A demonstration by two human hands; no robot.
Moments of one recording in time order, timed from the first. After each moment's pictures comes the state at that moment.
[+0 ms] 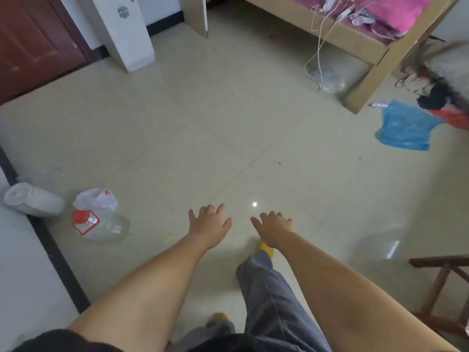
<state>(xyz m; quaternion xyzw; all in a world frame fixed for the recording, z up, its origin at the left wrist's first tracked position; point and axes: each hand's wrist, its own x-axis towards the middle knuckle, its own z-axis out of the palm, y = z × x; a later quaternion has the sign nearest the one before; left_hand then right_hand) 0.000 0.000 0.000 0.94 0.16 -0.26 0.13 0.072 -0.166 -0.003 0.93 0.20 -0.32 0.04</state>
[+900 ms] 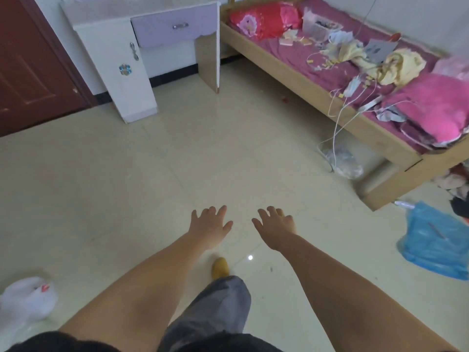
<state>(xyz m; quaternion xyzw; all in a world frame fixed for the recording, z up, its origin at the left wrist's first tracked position) 0.539 0.124 0.015 0.95 0.19 -0.21 0.10 0.640 -0.042 0.010 0.92 0.32 -0.21 0.06</state>
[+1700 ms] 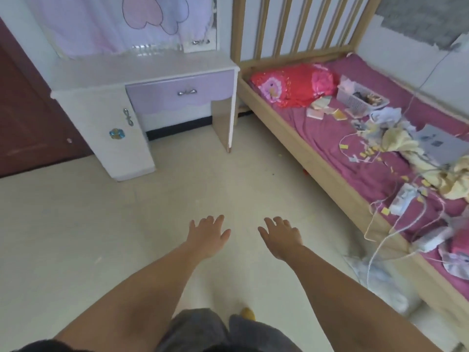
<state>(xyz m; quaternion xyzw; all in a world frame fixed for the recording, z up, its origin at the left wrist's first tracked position) 1.058 0.393 0.032 0.94 0.27 -0.17 0.12 1.192 0.231 0.036 0.91 0.37 -0.20 0.07</state>
